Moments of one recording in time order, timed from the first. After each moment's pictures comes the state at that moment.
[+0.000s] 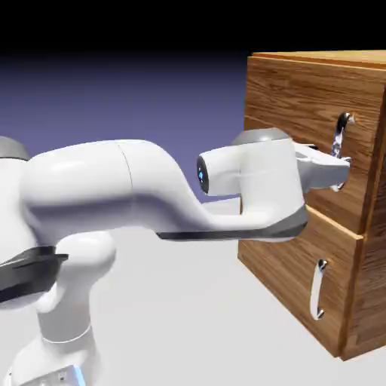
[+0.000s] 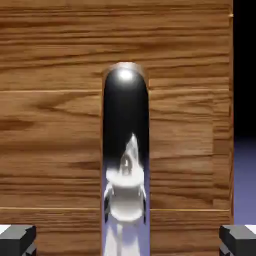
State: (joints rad) arm 1.16 -0.97 -1.26 -2.11 -2.90 2.97 2.79
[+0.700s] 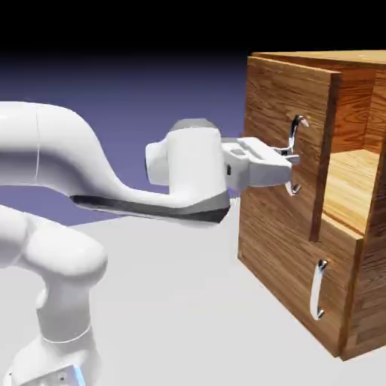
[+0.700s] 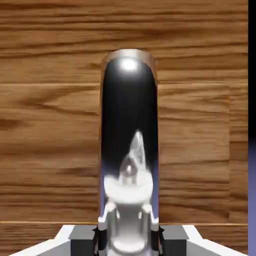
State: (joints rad) arm 0.47 -0.95 -0.73 -2.61 -2.60 2.71 2.83
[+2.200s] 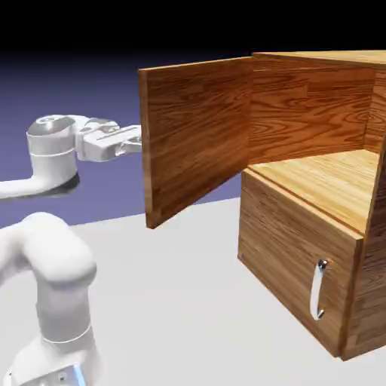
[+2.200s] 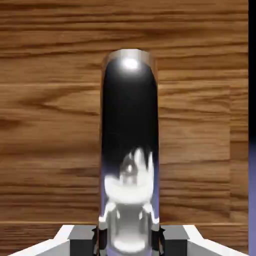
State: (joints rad) arm 0.22 -1.37 0.78 -2.84 -0.81 1.73 2.34
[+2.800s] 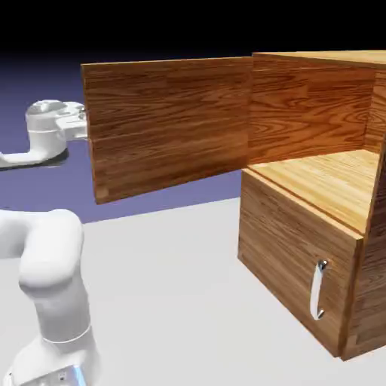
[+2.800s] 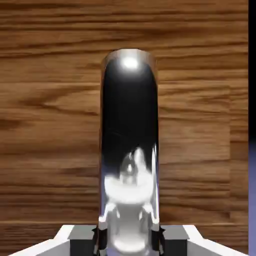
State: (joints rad) arm -0.31 -1.20 1.26 -2.19 -0.49 1.19 2.33
